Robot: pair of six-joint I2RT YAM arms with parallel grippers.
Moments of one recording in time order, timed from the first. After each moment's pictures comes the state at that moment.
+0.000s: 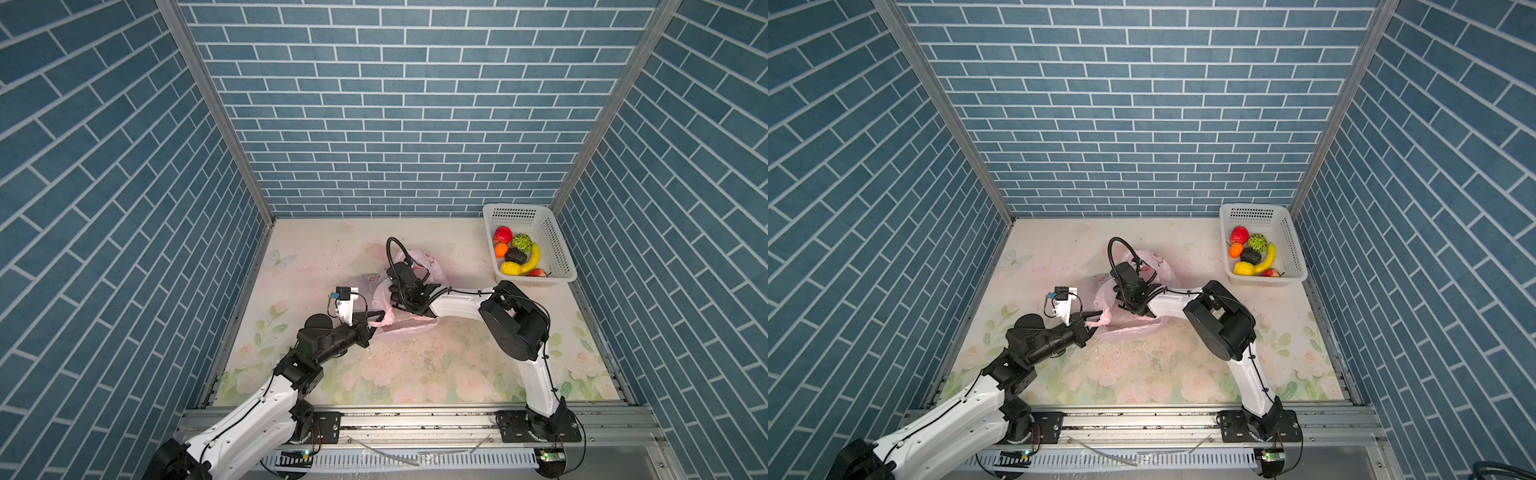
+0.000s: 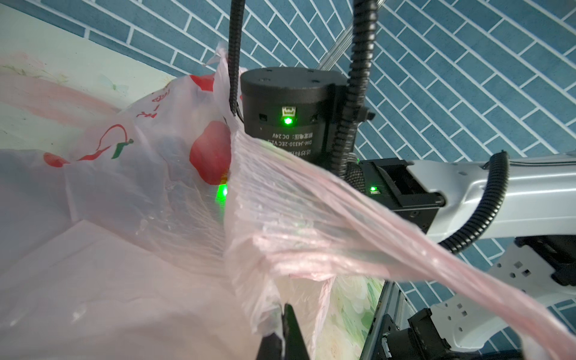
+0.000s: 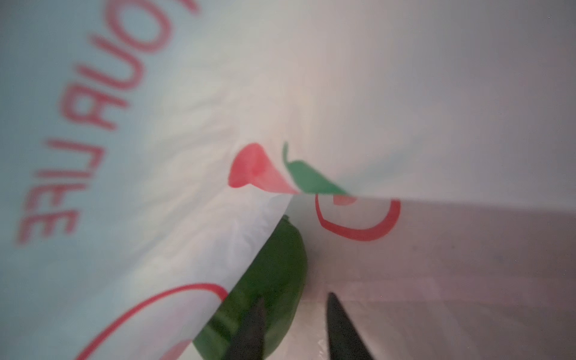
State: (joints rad) left arm -0.55 0.77 0.24 0.36 0.36 -0.67; right arm 0.92 2.12 1.36 0.12 0.09 1.03
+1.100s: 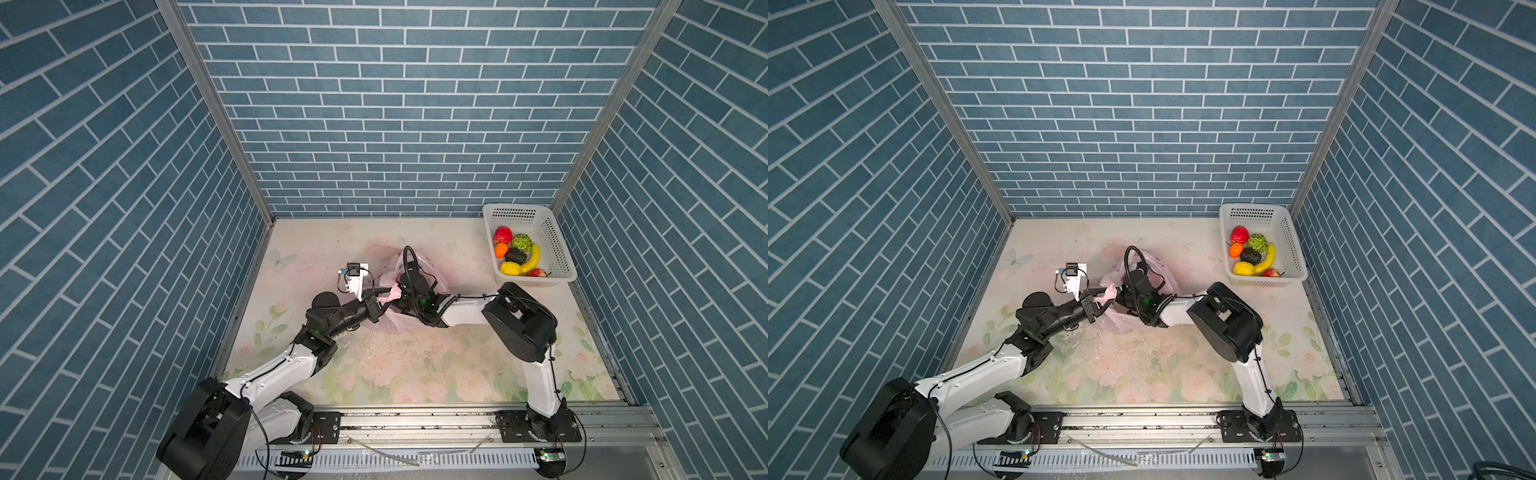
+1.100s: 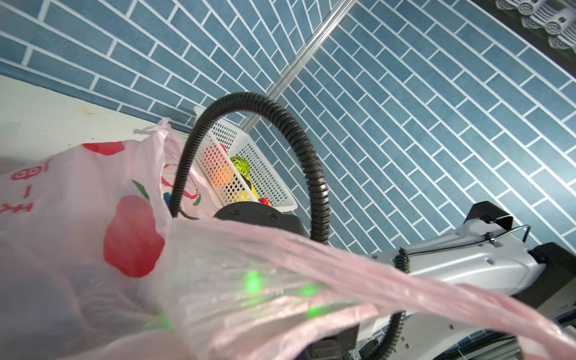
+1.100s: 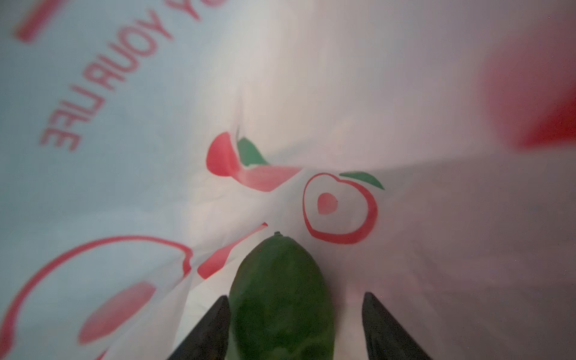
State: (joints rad) left arm -0.51 1.13 0.39 0.78 0.54 -0.81; right arm 0.88 2.00 1.10 0.37 -0.03 1.10
